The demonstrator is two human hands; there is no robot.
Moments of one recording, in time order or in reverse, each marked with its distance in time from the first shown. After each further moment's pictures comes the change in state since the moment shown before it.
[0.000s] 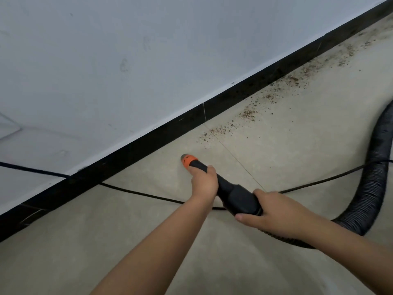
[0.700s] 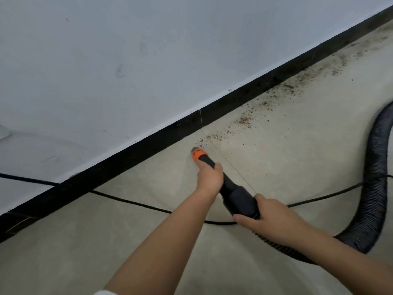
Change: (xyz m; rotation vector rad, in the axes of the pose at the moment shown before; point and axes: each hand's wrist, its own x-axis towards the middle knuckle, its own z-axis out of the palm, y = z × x) left_hand 0.014 0.019 0.018 0.143 -0.106 0.087; right_hand 0.005 0.005 0.004 0.114 0.083 0.073
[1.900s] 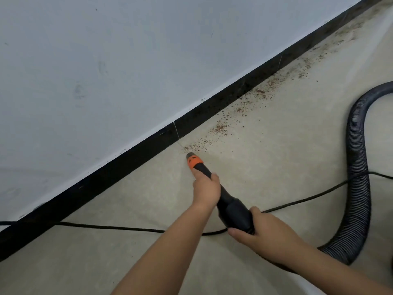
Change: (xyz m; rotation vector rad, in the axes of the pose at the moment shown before) left_hand 0.003 0.007 0.045 0.152 -0.054 0.116; right_hand -0.012 0.027 -0.006 0.055 0.051 0.121
